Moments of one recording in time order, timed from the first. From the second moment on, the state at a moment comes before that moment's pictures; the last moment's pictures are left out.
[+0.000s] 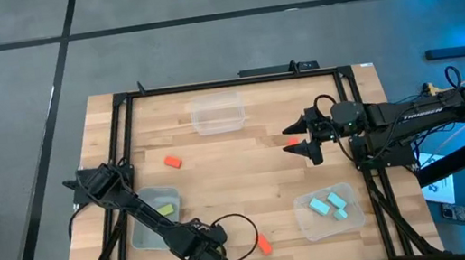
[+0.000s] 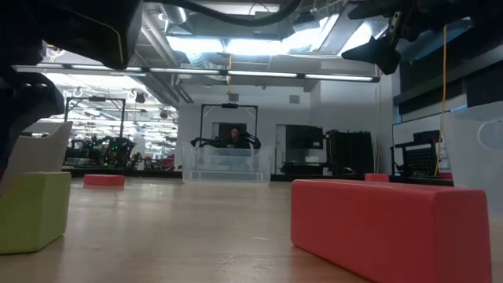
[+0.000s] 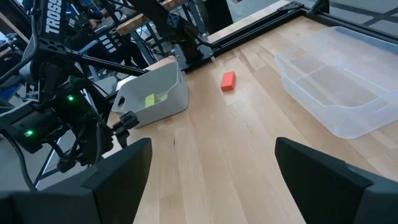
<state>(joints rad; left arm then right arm) -0.69 2.04 1.36 -0.69 -0.12 -1.16 0.02 0.85 0.59 -0.07 0.03 0.46</state>
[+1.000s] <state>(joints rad) -0.62 1.54 1.44 -0.69 -0.55 -0.68 0.02 0.85 0.59 -0.06 0.05 0.47</state>
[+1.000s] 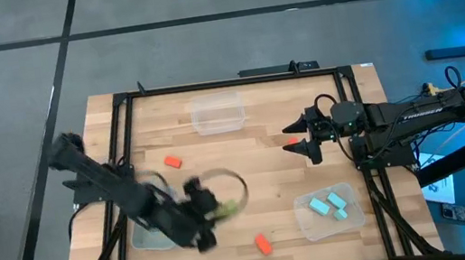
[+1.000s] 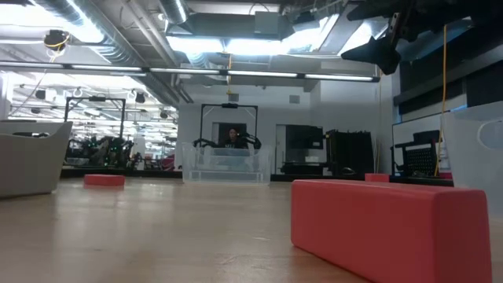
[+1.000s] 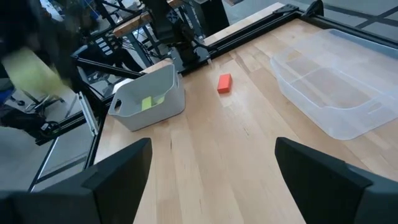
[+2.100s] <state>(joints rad) -0.14 0.96 0.46 0.79 -0.14 -0.35 0.02 0.85 0.59 0.15 0.05 0.36</state>
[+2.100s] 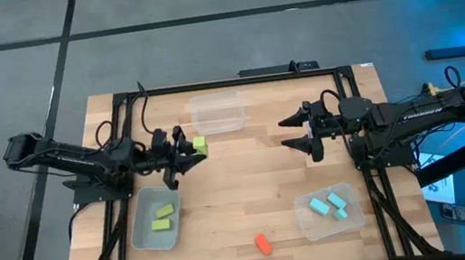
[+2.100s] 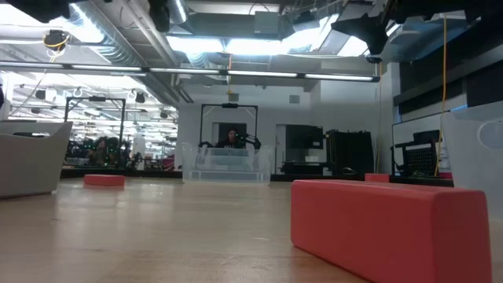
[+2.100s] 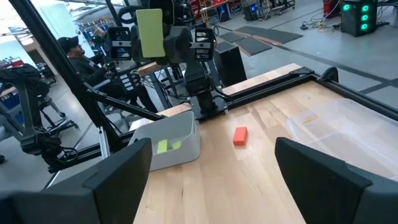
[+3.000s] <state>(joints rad) -0.16 0.95 0.57 0.45 -0.10 -0.37 0.02 0.85 0.59 0.15 0.05 0.36</state>
